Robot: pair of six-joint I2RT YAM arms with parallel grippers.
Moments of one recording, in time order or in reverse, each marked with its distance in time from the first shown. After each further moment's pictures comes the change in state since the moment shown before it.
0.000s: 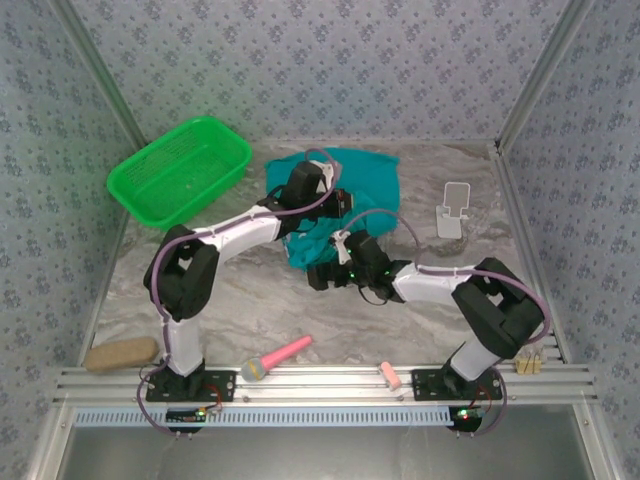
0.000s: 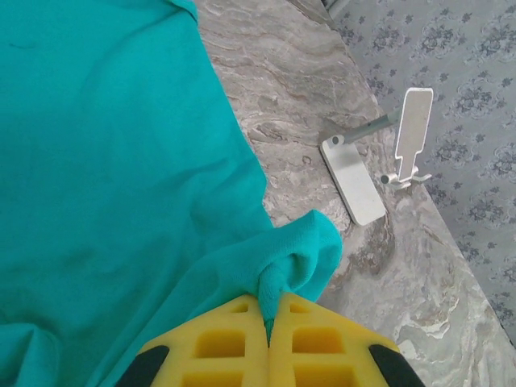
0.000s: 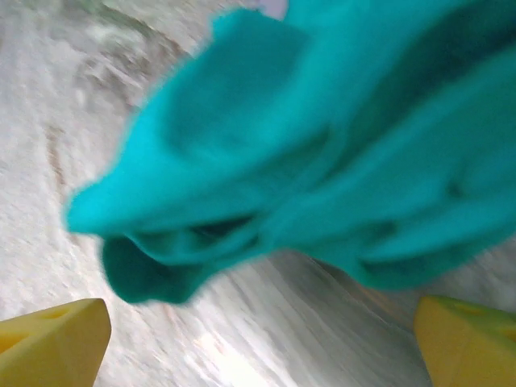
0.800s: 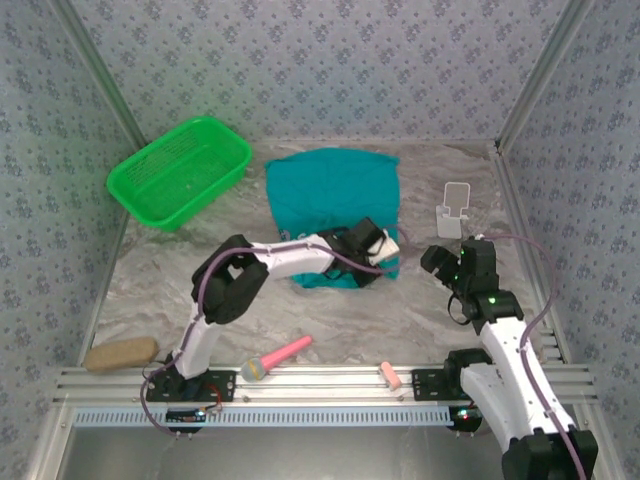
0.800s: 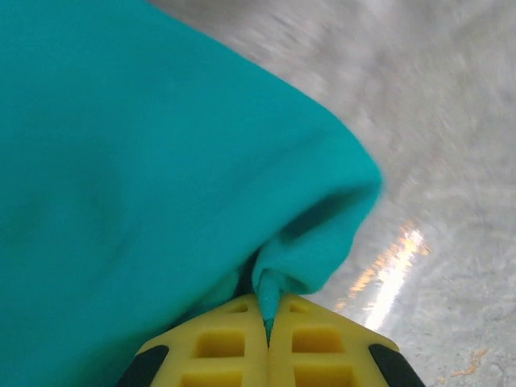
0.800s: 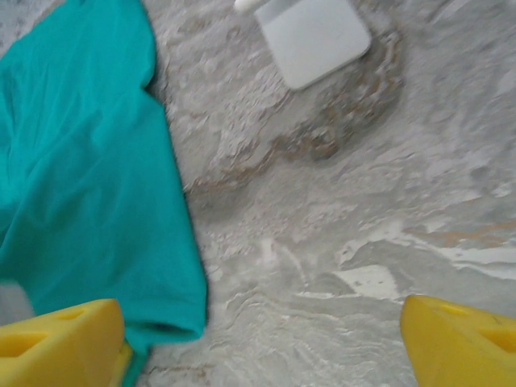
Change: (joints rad) left arm -0.290 0.188 0.131 -0.403 -0.143 0.569; right arm -0.683 -0.854 -0.177 -0.760 0.180 0.198
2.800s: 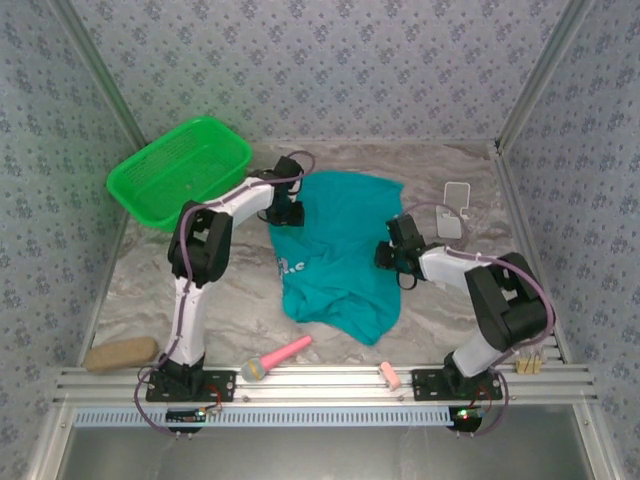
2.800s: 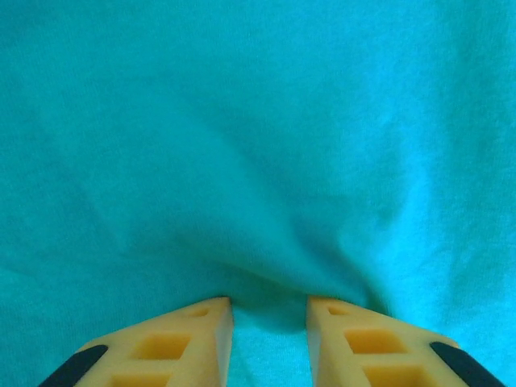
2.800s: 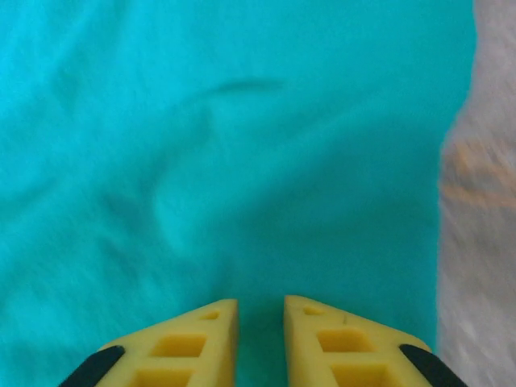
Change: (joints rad) left arm 0.496 0.159 0.262 -0.386 -0.082 -0.338; right arm 0.317 0.885 0.212 0.478 0.008 -0.078
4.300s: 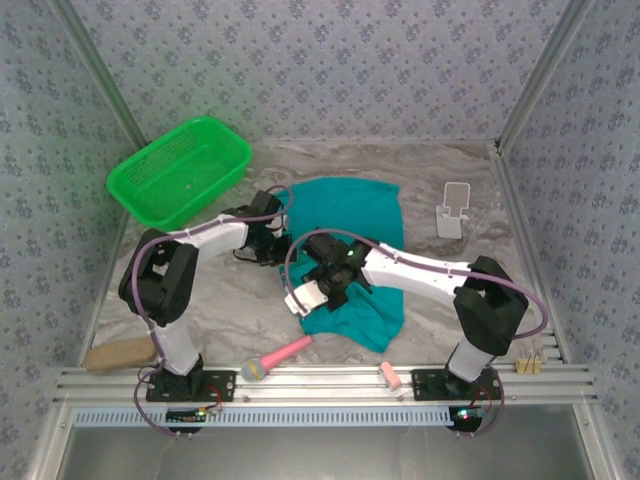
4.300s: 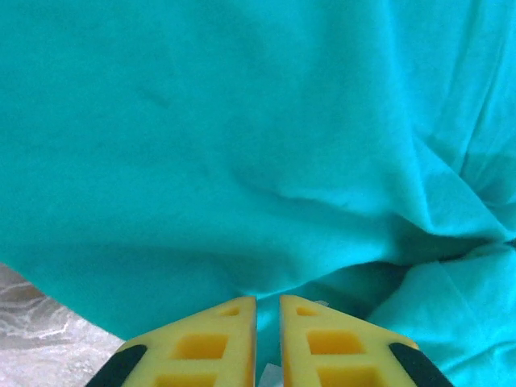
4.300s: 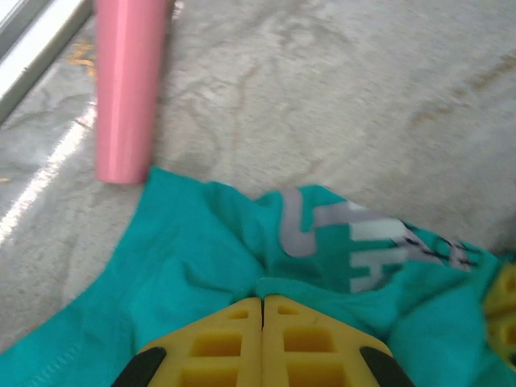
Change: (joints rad) left arm -0.020 -0.456 -0.665 0.228 0.314 -0.190; right arm 0.586 0.040 0.423 -0.622 -0.304 -1.811
